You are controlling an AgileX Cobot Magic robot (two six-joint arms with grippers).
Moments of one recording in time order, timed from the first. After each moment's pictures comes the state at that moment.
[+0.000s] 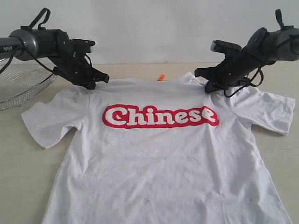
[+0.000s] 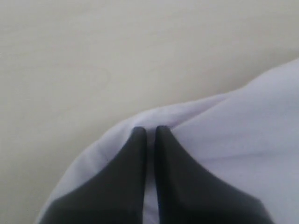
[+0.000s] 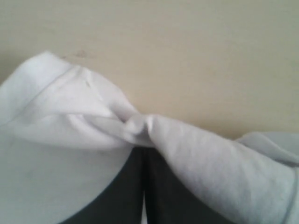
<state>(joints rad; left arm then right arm) -0.16 2.51 -2.02 -0.10 0.67 0.14 -0.06 2.41 -1.83 0.54 0.61 -0.34</state>
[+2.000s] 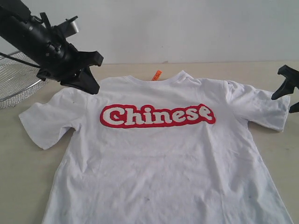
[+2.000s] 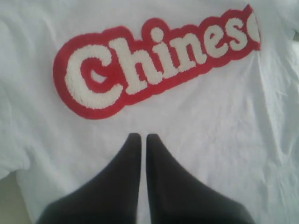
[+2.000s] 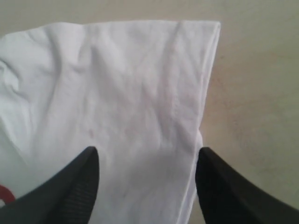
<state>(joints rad) -0.18 1.90 -1.43 -0.59 0.93 0.37 -0.49 2.18 -1.49 0.70 0.81 -0.34</state>
